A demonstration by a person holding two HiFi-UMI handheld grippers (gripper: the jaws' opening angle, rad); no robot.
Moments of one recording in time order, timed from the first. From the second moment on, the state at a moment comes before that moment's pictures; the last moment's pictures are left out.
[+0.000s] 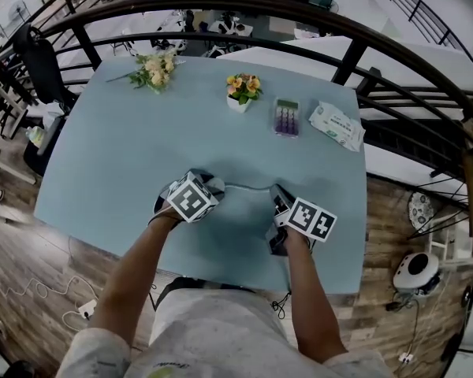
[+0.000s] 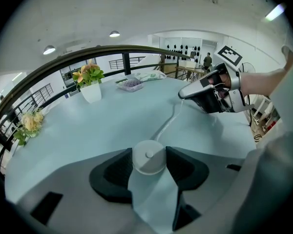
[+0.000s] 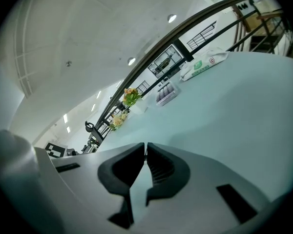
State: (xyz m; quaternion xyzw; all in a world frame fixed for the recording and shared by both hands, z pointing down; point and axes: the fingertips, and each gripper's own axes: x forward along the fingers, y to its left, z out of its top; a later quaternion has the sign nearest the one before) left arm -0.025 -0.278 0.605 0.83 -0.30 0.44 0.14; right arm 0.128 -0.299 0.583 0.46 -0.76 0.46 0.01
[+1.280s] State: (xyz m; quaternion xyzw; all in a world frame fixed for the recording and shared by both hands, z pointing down) left arm -0.032 -0.298 0.554 0.84 -0.36 0.38 0.15; right arm 0.128 -0.314 0.544 0.47 -0.80 0.39 0.04
